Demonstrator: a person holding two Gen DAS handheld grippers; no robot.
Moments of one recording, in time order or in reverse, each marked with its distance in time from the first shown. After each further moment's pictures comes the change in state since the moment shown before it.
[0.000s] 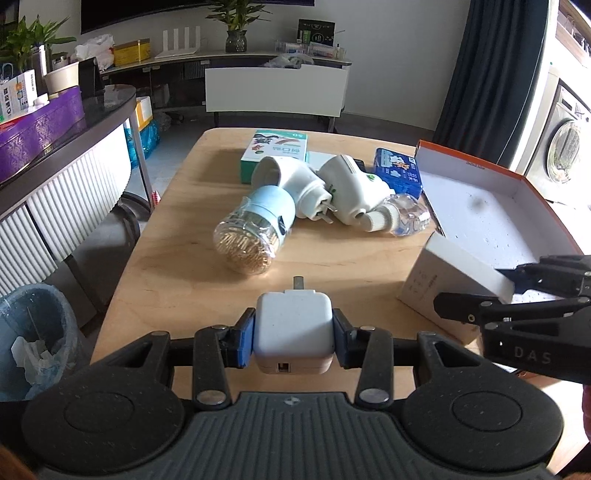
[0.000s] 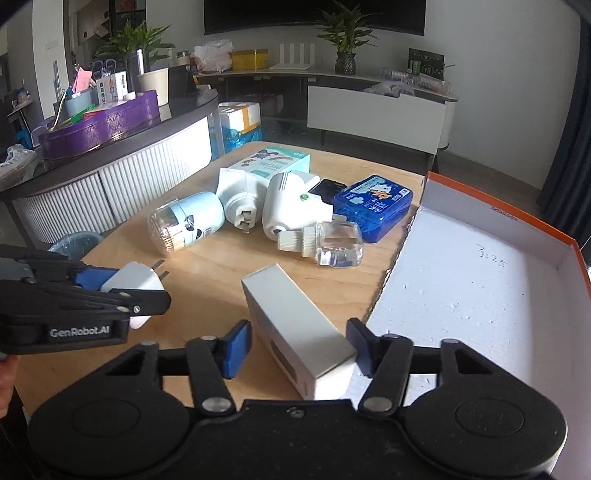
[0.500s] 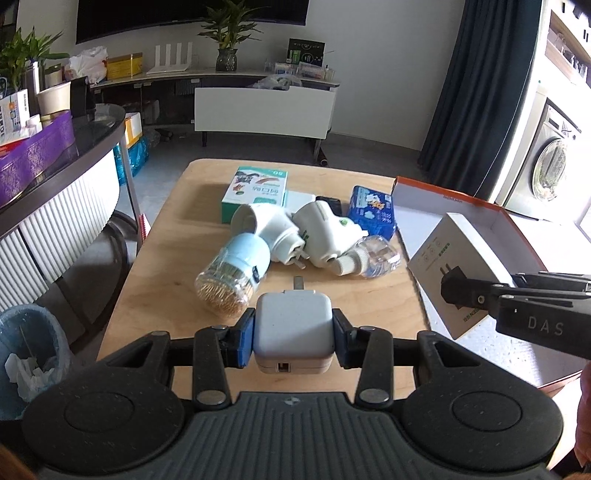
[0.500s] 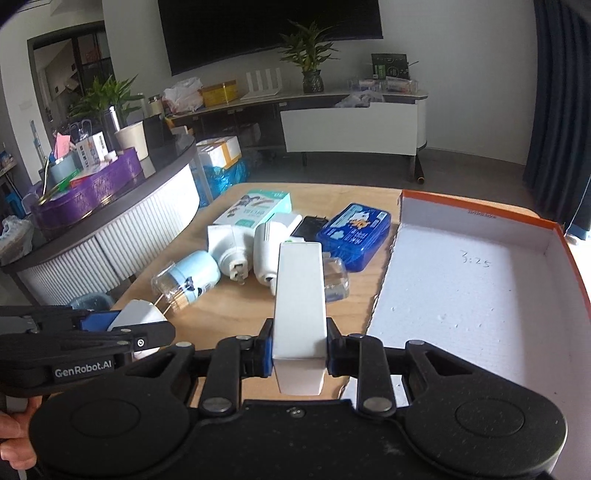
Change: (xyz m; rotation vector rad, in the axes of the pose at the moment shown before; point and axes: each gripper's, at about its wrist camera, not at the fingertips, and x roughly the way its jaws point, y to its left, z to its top) left arm -0.015 -0.014 0.027 -0.003 -0.063 -0.057; right arm -0.035 -0.020 0.020 0.178 -0.085 -0.005
